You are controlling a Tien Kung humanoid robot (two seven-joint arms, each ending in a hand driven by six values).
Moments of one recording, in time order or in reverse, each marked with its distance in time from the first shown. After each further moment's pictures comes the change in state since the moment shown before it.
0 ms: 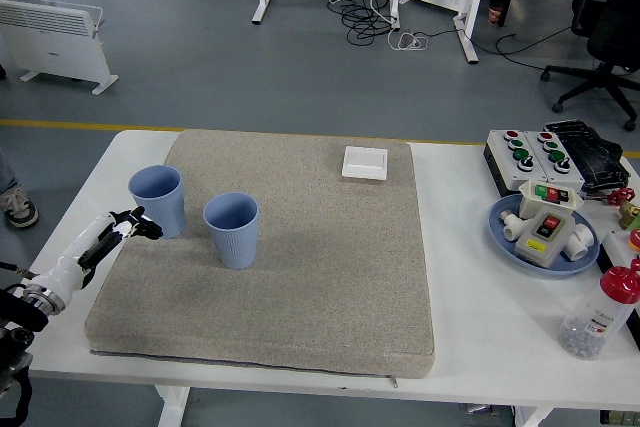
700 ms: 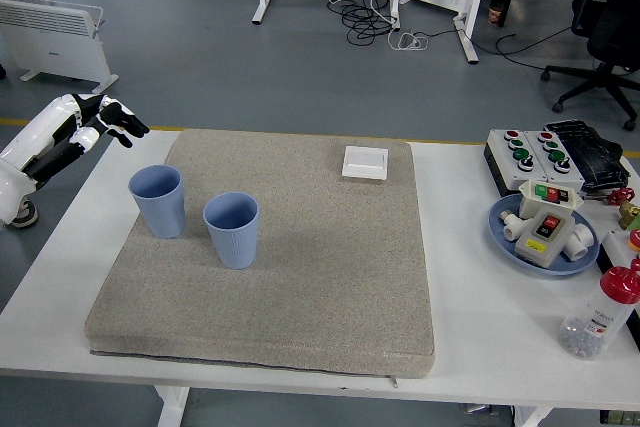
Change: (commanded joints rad) left arm 0.102 0.258 -0.335 -0.746 0.207 -0.021 0.241; right arm -0.009 -0.008 0.013 0.000 -0.003 -0.003 0.000
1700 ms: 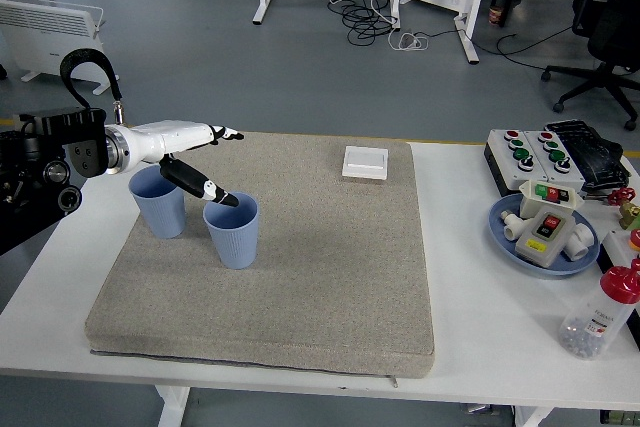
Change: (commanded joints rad) left arm -0.866 -0.078 1.027 0.448 0.164 -0.201 0.337; right arm -0.001 -0.005 -0.029 0.000 0.049 -0.004 0.002
